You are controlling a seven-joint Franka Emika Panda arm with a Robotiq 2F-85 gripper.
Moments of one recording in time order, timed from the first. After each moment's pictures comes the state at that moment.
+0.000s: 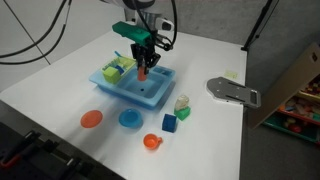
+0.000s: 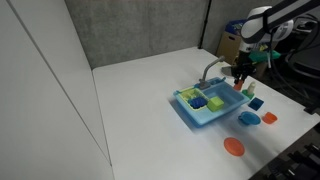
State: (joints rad) arm -0.11 0.56 -0.12 -1.79 0.09 2.12 0.00
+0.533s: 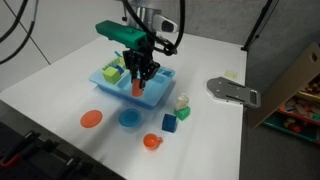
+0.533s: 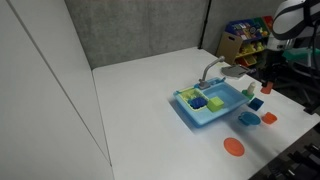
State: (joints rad) arm -0.16 0.30 -0.17 -2.09 -0.02 2.10 -0.03
